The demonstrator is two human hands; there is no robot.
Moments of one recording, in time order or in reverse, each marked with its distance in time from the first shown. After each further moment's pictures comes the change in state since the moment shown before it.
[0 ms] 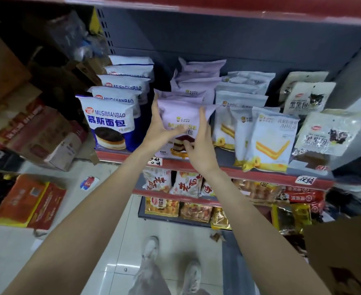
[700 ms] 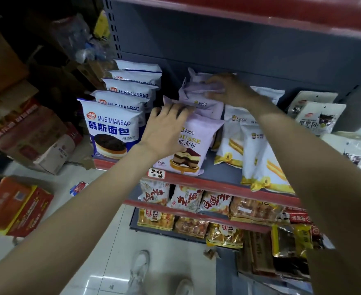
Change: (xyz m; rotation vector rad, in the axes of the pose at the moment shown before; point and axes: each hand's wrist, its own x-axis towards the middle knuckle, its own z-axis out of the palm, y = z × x) left_hand 0.013 0.032 -0.016 1.344 -0.054 0.449; right_hand 0.182 -0.012 -0.085 -0.638 -0.339 -0.305
